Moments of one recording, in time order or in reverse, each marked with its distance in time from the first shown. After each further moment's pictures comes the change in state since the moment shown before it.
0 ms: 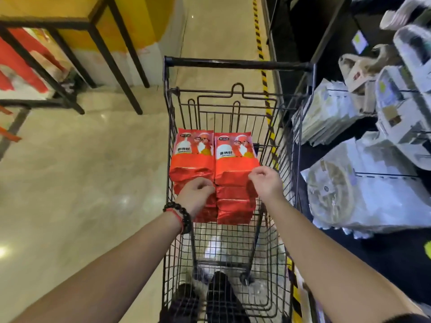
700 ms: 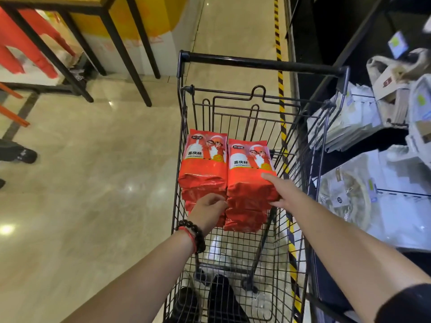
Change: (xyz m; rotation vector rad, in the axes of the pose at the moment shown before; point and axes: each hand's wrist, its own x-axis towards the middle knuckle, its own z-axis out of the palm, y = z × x) left_hand 0.031 -0.024 0.011 -0.215 -0.028 -0.180; right_hand 0.102 0.030 0.011 0.277 -0.233 0.481
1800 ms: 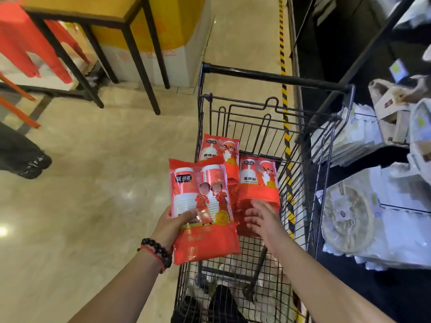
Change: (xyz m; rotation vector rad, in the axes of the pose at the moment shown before) left_hand -0.017 -0.063 -0.102 -0.580 0.008 0.034; right_hand -0.103 0.065 0.069 0.110 -0.203 -0.256
